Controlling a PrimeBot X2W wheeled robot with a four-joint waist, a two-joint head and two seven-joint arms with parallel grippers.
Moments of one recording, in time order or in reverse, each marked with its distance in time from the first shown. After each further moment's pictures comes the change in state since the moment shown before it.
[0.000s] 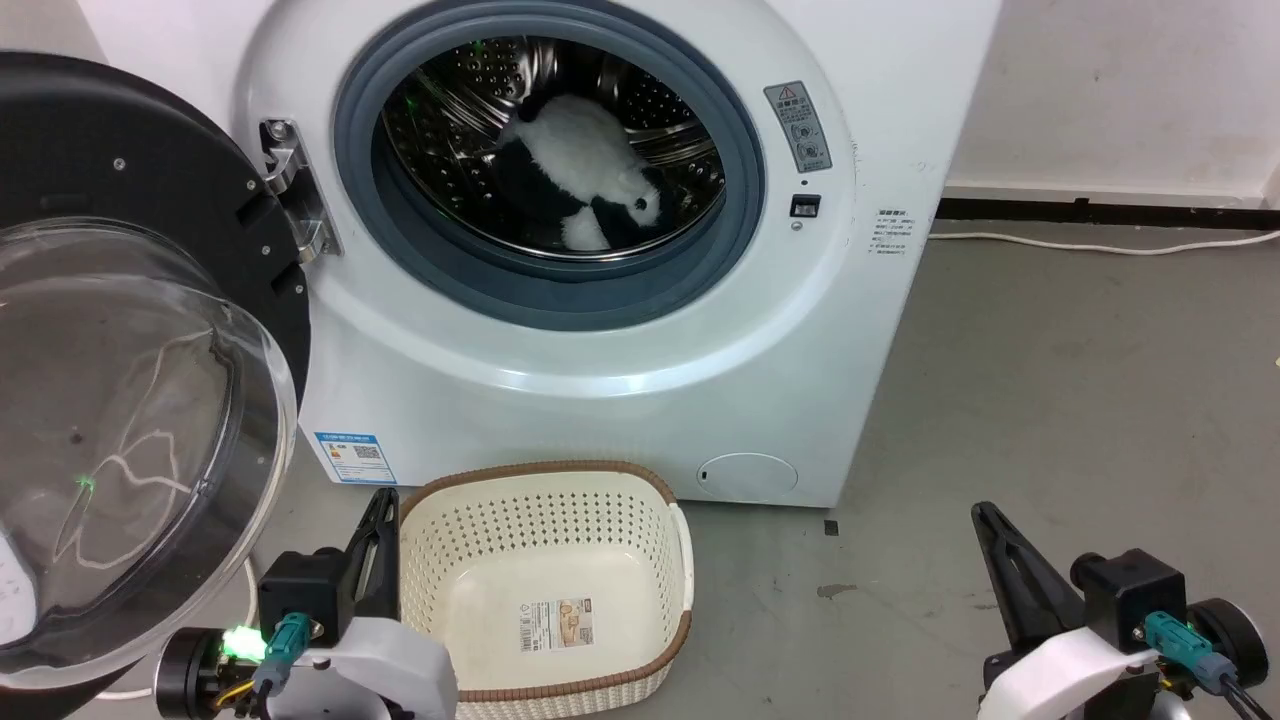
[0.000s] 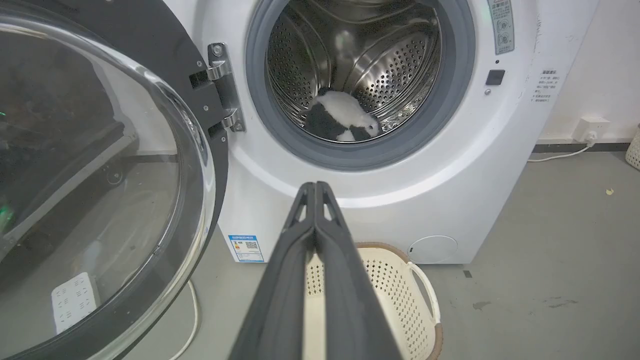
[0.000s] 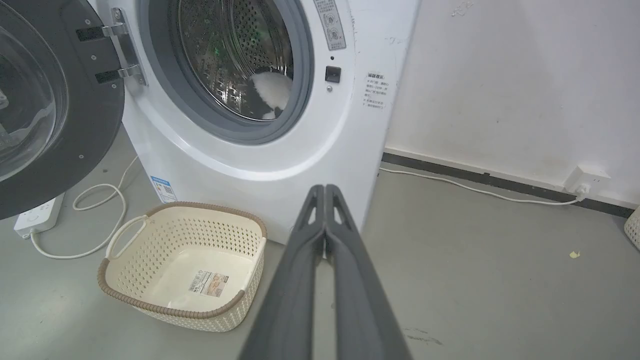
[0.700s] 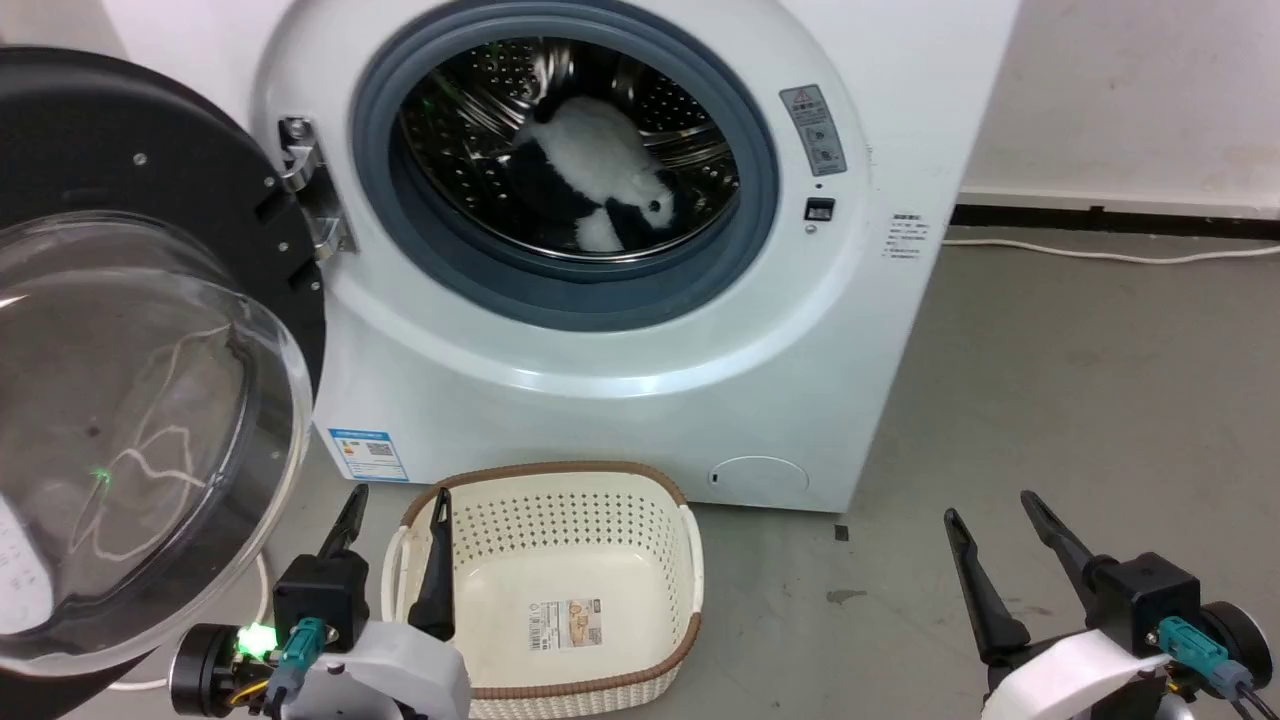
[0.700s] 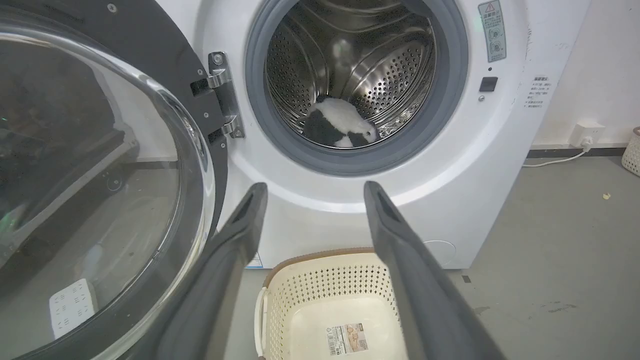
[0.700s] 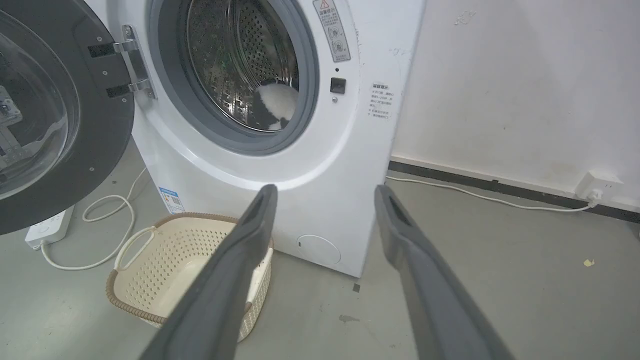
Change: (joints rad) left arm 0.000 0.001 -0.024 0.004 0.000 0.000 -0.027; right arm 0.002 0.000 -0.007 0.004 0.025 0.000 -0.025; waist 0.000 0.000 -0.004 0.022
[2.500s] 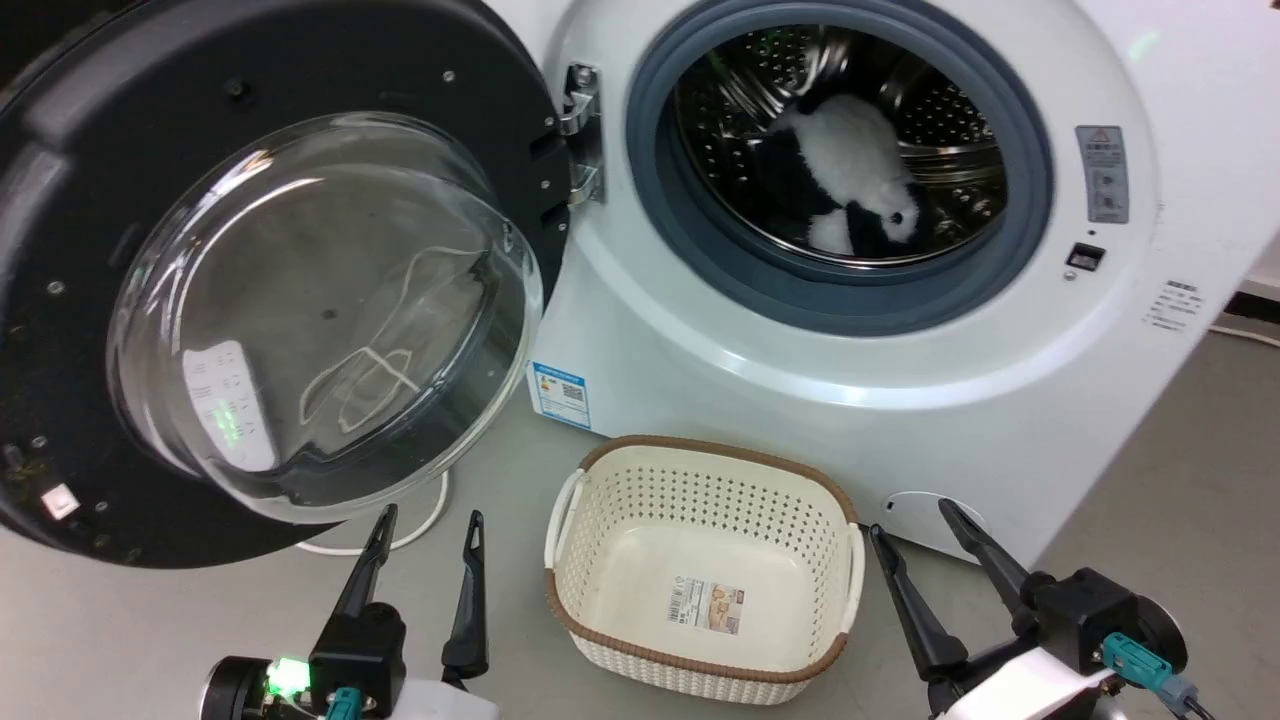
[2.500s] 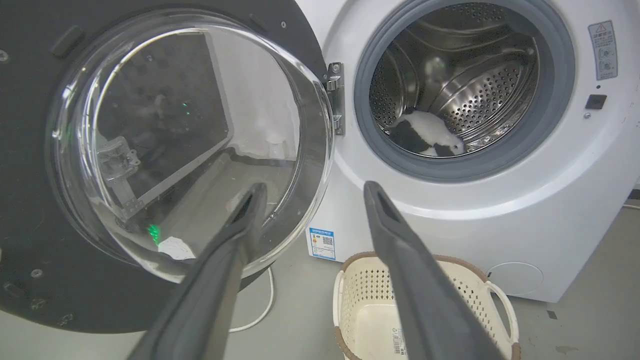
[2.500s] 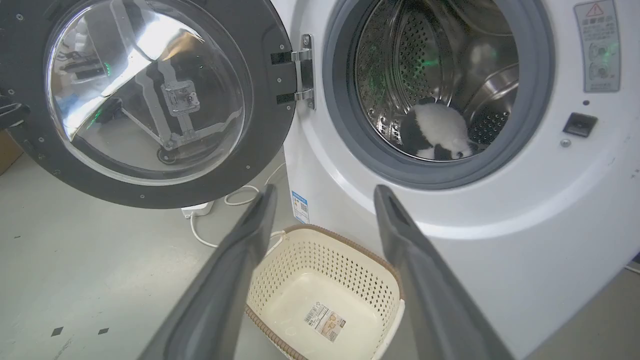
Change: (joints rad) left arm 0.074 0.030 -0.114 -0.055 0.000 0.097 -0.125; right arm -0.038 -0.061 0.171 0.097 0.113 0.000 -0.128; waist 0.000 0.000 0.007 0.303
